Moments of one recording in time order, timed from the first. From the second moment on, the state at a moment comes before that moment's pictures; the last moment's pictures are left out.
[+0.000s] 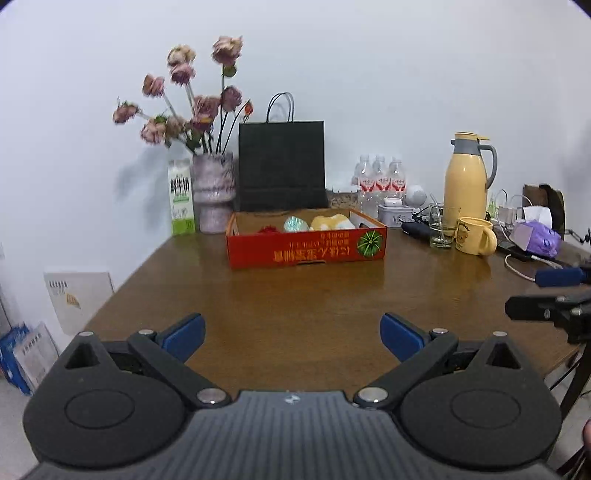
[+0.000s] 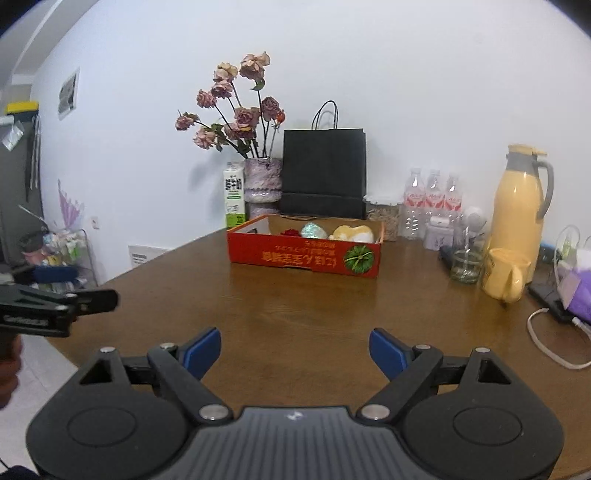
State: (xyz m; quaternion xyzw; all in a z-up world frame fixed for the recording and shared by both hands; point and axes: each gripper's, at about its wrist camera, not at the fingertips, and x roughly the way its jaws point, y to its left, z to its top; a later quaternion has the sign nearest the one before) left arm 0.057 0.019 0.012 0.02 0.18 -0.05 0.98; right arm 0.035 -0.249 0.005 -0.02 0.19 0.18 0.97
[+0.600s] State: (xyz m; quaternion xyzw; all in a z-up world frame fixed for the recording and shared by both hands) left arm 0.012 0.004 0.004 0.01 0.18 0.00 0.98; right arm 0.001 -0.222 0.003 0.00 0.20 0.16 0.97
